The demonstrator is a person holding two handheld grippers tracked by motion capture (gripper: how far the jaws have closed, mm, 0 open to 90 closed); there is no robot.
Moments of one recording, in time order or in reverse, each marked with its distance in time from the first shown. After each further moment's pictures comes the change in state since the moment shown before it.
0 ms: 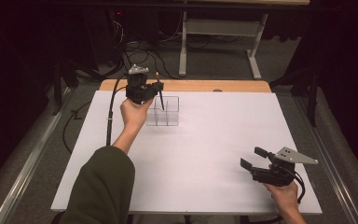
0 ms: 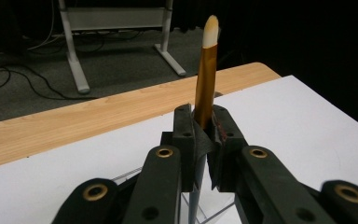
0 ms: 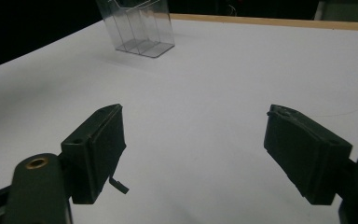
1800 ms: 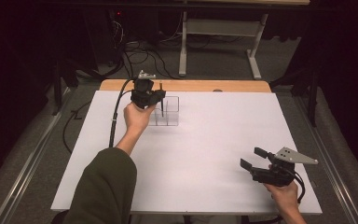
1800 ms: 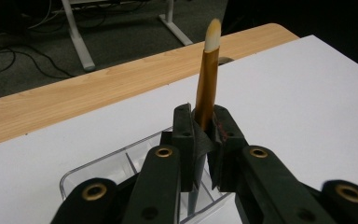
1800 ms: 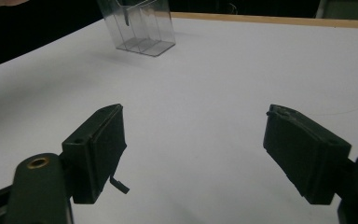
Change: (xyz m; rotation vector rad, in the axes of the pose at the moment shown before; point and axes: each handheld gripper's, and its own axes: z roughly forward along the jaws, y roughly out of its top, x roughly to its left) left arm -0.001 -0.015 0.022 0.122 0.025 0.057; right arm 0.000 0.000 0.000 0.004 0.003 0.000
